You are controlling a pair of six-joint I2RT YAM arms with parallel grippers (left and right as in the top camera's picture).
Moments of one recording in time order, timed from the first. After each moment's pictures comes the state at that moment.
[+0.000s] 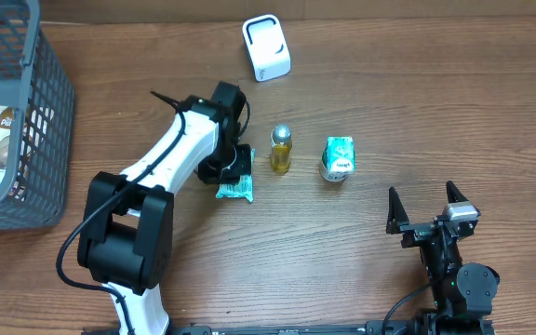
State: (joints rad) left arm -0.35 1.97 1.40 -1.02 0.16 -0.39; right arm -0.05 0.01 0.02 -0.02 -0.16 0.02
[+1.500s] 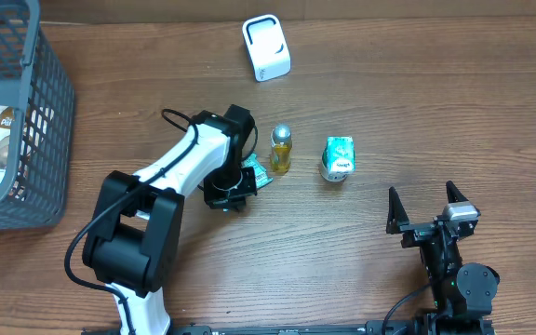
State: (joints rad) left arm -0.39 1.97 1.32 -1.09 0.20 -0.53; right arm -0.05 0.01 0.02 -0.02 -0.16 0.02
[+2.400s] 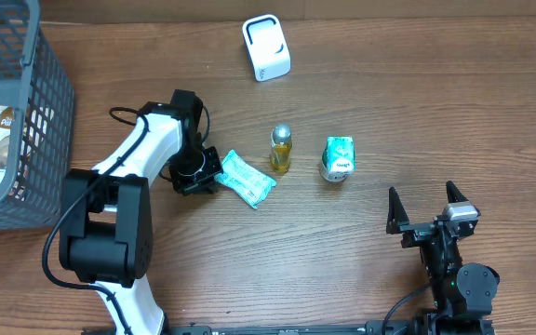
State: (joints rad) left arm -0.17 1.97 1.32 -1.04 0.28 -0.49; right arm -0.05 0.01 0.02 -0.02 -0.16 0.02
